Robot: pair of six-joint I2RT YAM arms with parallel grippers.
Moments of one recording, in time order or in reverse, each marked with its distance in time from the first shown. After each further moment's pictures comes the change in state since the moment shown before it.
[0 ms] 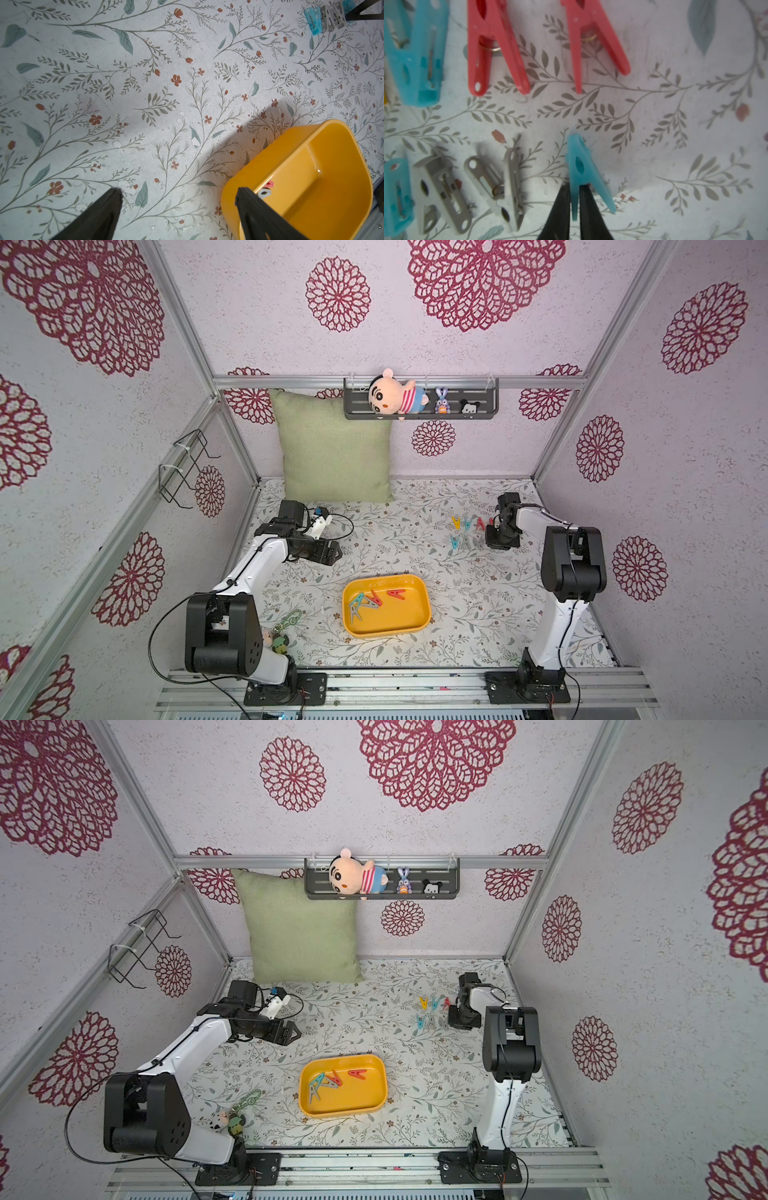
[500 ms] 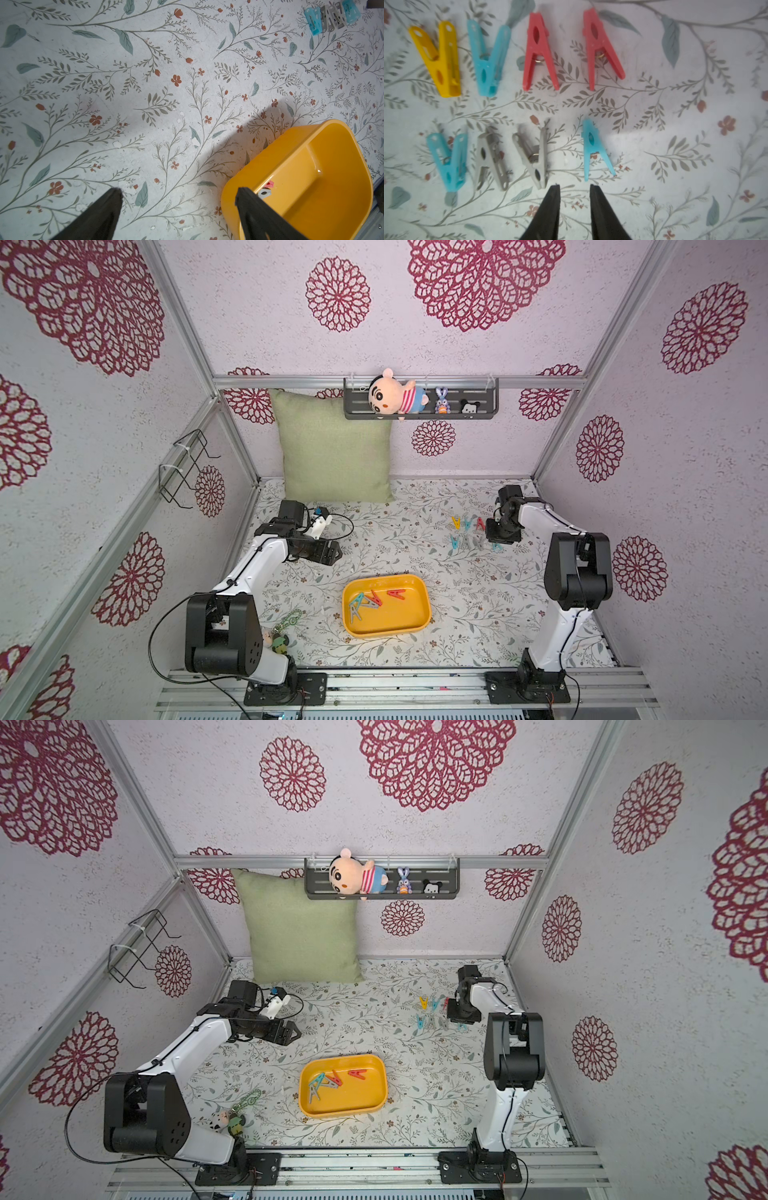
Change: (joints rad) left arm 0.000 0.000 0.000 0.000 0.000 0.000; right arm 0.037 -0.117 0.034 -0.082 0.004 0.016
